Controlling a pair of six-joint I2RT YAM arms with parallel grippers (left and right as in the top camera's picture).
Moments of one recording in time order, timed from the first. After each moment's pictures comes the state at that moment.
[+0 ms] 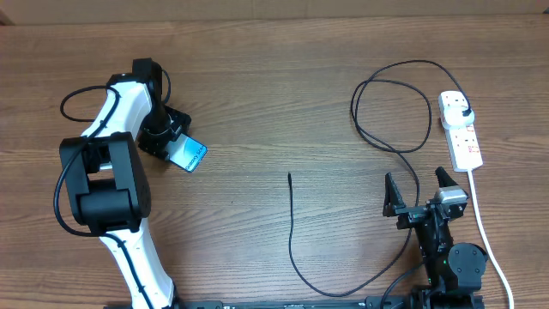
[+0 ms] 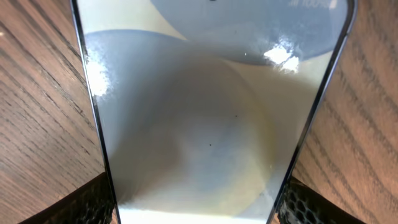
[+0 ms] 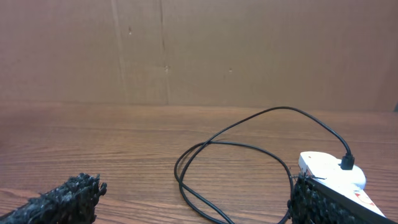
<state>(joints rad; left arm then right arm) 0.08 2.18 1.60 -1.02 0.05 -1.00 -0.03 0.01 0.02 -0.02 -0.15 0.02</state>
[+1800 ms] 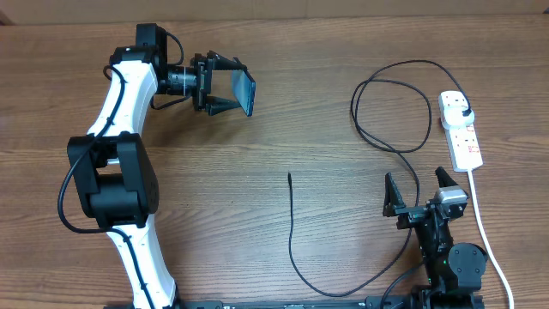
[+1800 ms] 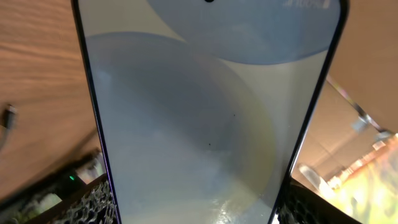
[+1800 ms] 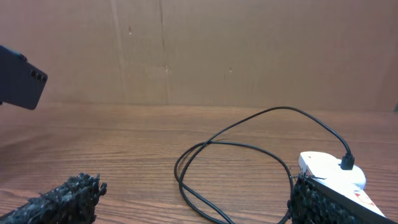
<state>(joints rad) 0.03 2.21 1.84 -1.00 1.29 -0.92 -0.03 0.01 0.02 -0.02 -0.15 0.02</state>
